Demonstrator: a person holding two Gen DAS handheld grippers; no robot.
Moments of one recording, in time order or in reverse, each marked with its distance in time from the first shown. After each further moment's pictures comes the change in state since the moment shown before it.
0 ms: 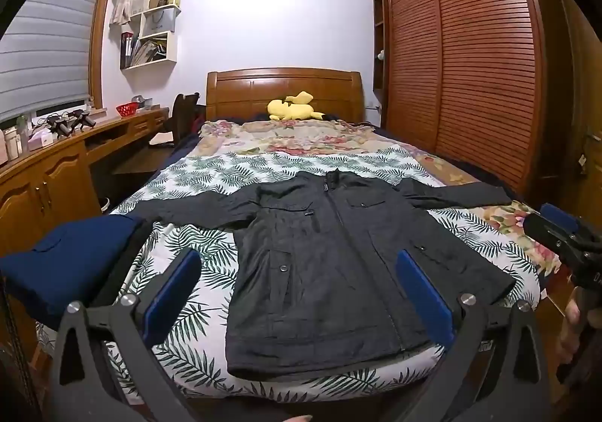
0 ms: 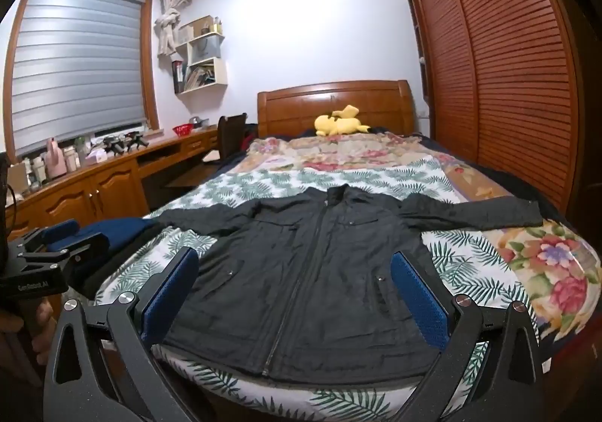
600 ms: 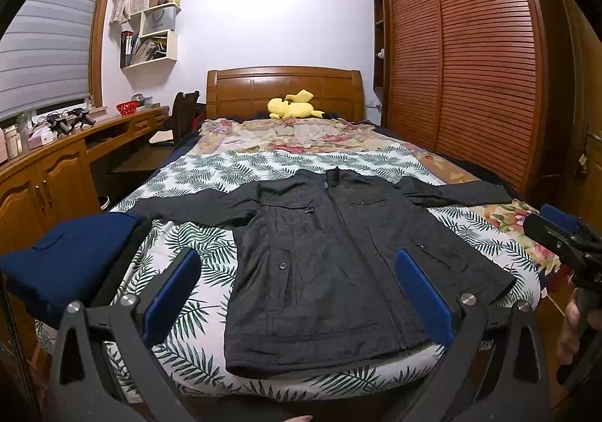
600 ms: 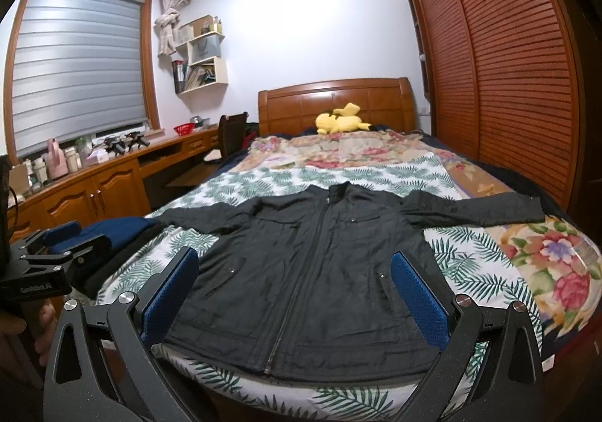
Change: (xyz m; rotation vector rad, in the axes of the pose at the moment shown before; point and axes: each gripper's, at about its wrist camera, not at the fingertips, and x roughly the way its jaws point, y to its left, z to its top) left arm 0.003 -0.002 -0.004 0.002 0.007 0.004; right arm 0.002 0.011 -0.005 0.005 0.005 0.003
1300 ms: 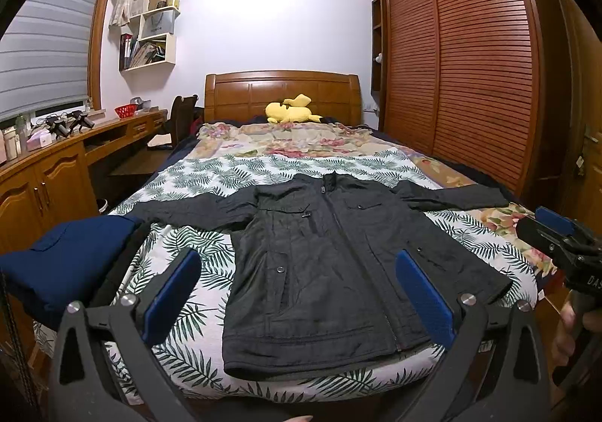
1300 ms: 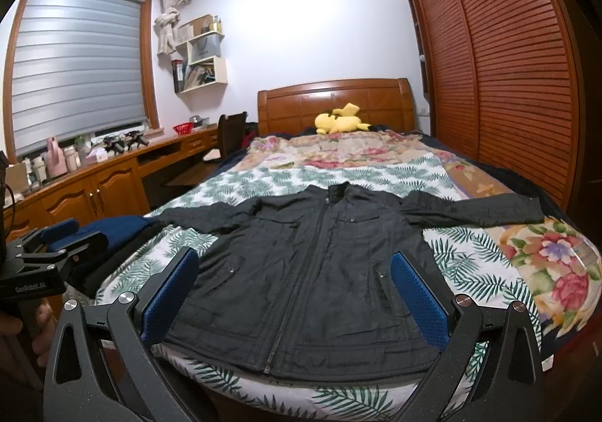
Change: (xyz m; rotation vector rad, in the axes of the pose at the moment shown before) left arm -0.002 -0.002 0.001 0.002 -0.014 -0.005; right arm 0.003 0.004 -0.003 0.001 0.000 0.001
